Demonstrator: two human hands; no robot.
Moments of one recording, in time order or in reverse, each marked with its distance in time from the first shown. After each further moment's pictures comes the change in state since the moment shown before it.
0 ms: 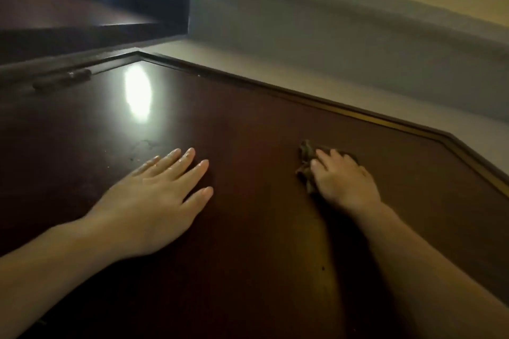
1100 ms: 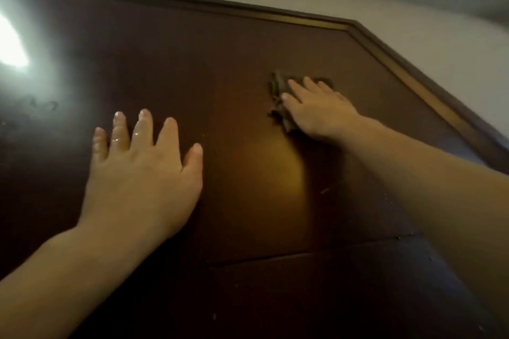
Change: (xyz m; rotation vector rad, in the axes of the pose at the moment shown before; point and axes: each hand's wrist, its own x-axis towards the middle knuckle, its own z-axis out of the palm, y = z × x) left_hand -0.019 0.156 0.001 0.004 -0.027 -0.083; right_hand -0.057 0.100 -0.021 -0.037 -0.085 0.133
